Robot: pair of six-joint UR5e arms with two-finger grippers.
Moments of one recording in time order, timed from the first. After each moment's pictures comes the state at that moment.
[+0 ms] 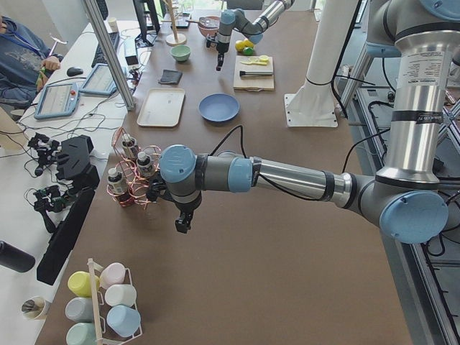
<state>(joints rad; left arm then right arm) -1.60 -1.62 -1.71 -1.43 -2.47 0.23 0.72 -1.28 1.69 -1.17 1.90 1.02</state>
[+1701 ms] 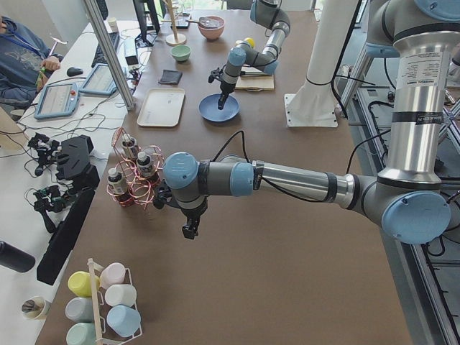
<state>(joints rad) -1.57 -1.59 -1.70 -1.41 -2.44 0.23 0.42 -0.67 1.36 -1.45 1.59 1.57</state>
